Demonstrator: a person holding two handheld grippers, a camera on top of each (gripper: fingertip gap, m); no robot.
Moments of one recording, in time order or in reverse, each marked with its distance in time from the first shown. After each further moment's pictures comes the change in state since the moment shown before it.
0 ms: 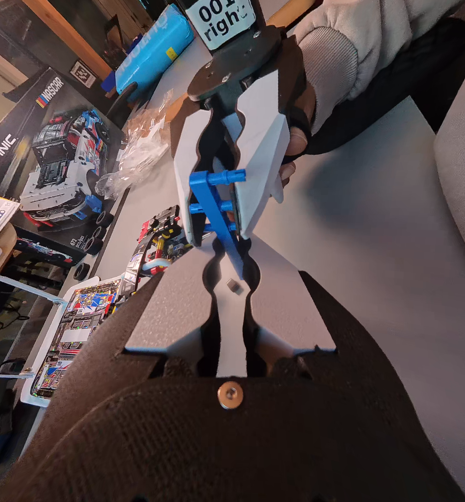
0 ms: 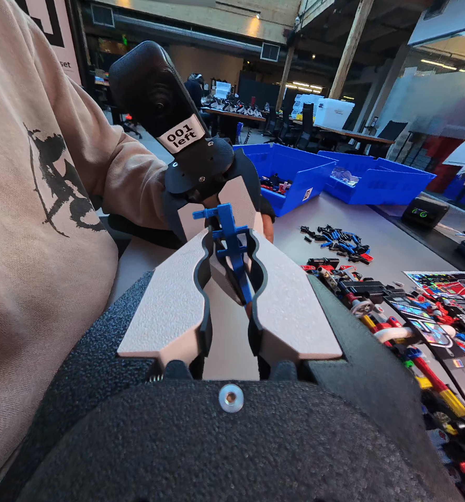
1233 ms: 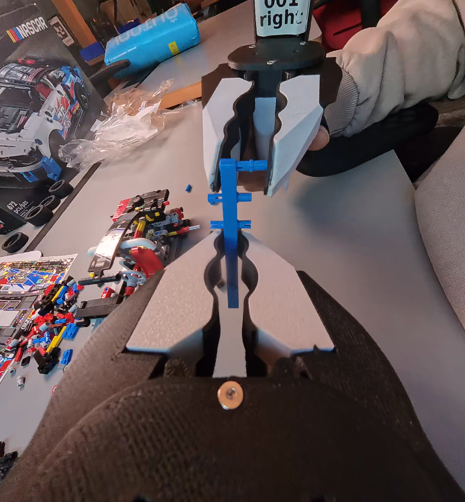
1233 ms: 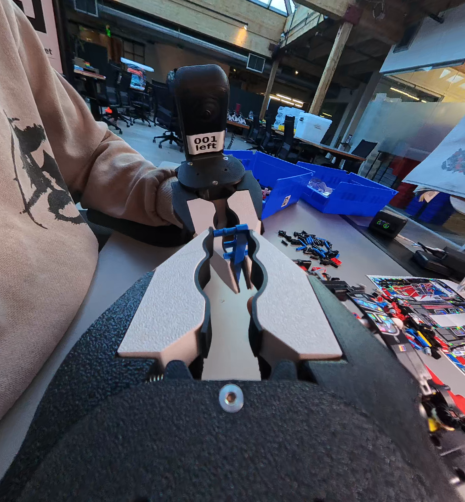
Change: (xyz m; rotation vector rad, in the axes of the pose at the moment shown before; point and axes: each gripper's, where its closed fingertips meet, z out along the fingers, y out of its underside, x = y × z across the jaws) left arm -0.008 0.009 -0.001 0.058 0.075 -0.278; right arm 0.011 -0.005 -0.015 0.017 0.061 -0.089
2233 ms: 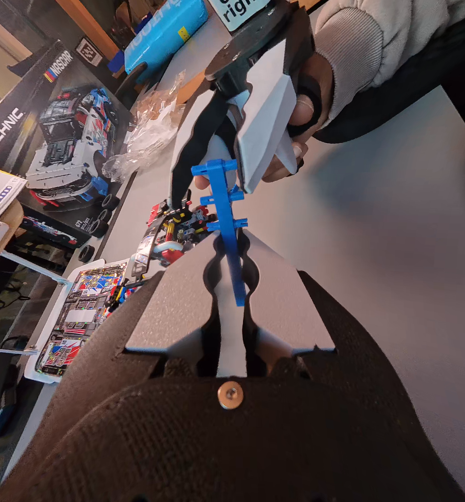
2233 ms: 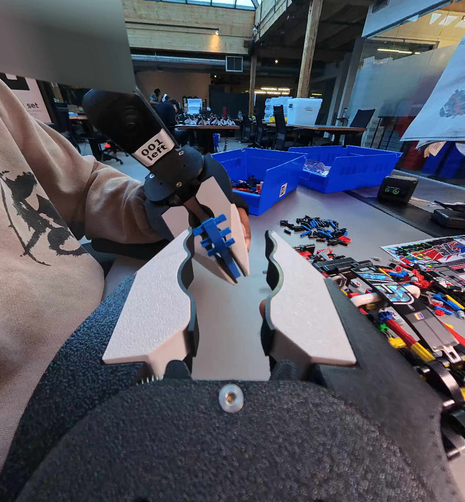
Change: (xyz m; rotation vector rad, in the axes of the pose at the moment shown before) left arm -0.007 0.000 -0.005 -0.085 -0.113 0.234; right arm 0.018 0.005 0.001 0.012 0.043 0.218
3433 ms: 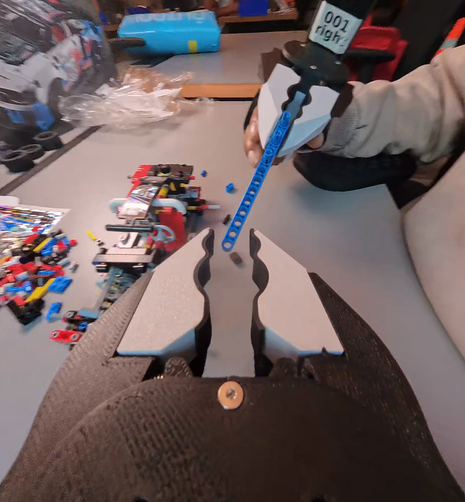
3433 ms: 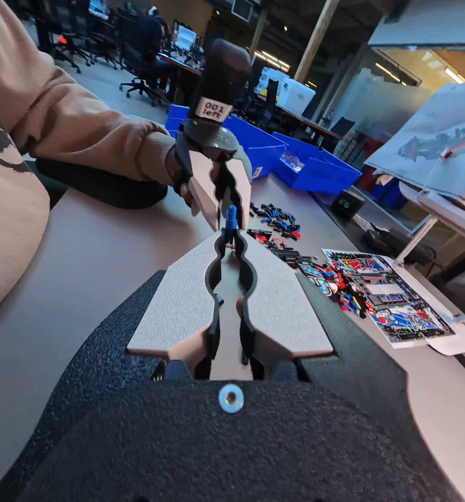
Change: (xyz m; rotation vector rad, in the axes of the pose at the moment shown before) left arm -0.025 0.027 -0.017 0.136 0.184 -0.511; right arm 0.019 0.005 -0.025 -0.134 0.044 -0.337
